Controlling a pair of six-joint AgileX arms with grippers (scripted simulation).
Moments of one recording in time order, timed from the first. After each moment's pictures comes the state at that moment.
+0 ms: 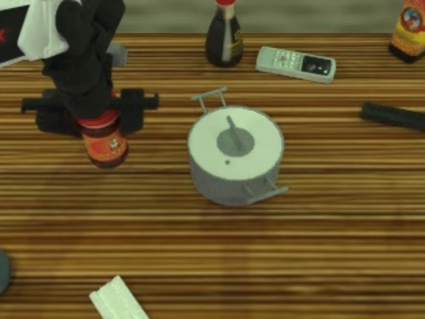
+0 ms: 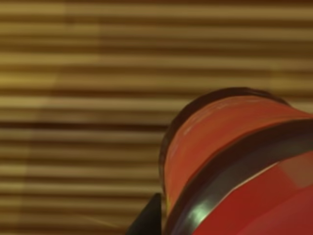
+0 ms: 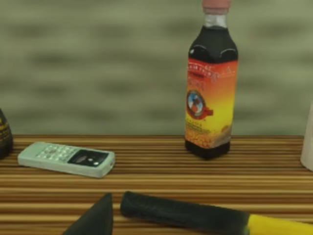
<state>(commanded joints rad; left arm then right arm) -0.33 1.95 1.48 -0.87 -0.09 -0.31 0.00 0.00 0.00 0.00 0.00 0.00</state>
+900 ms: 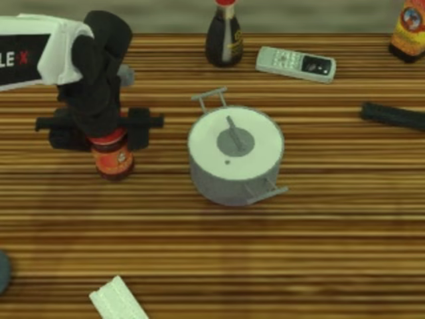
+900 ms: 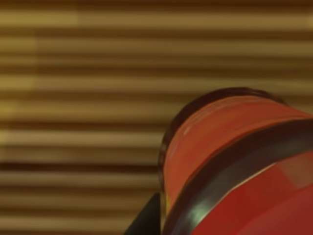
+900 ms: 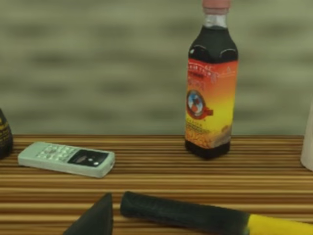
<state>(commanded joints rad) -0.32 2.04 1.40 -0.71 -0.08 -0.30 0.00 0.00 0.00 0.00 0.00 0.00</state>
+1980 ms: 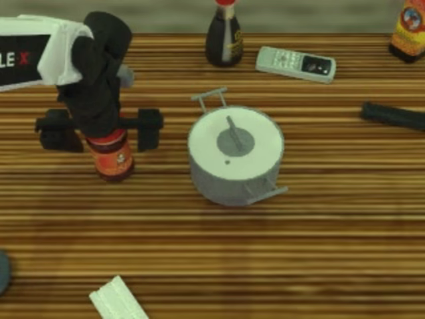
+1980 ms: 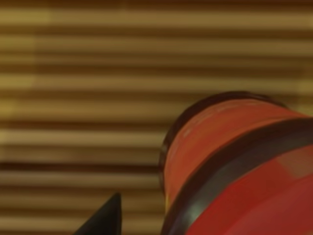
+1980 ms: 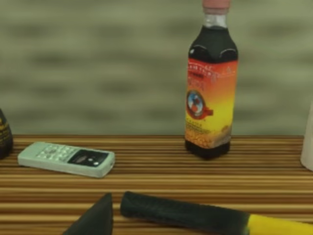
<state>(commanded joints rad) -0.32 2.04 1.40 -0.71 -0.08 -0.30 0.00 0.00 0.00 0.00 0.00 0.00</state>
